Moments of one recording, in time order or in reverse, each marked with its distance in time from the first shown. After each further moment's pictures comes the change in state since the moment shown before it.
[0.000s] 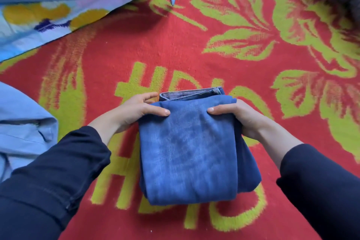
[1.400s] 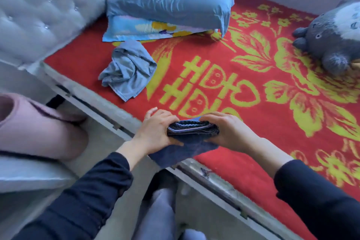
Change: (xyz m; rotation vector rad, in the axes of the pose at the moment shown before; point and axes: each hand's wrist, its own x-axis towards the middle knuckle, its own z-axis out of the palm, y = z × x) left_hand -0.429 -0.163 0.212 0.873 0.691 0.574; right_hand -0.373 0.126 0.144 -1.426 -0.143 -0.995
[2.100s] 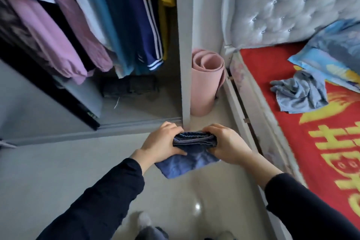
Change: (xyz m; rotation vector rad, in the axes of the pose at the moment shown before) left_hand -0.537 -0.024 -0.093 0.005 0.369 -0.840; right_hand -0.012 -0.449 0.185 0.008 -0.421 -0.599
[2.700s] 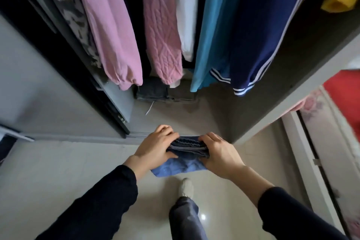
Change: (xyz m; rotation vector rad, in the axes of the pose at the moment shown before) left_hand 0.015 -0.371 -0.073 0.083 0.037 -0.091; right_hand 0.310 -0.155 0.186 -0.149 -0.070 -0.057
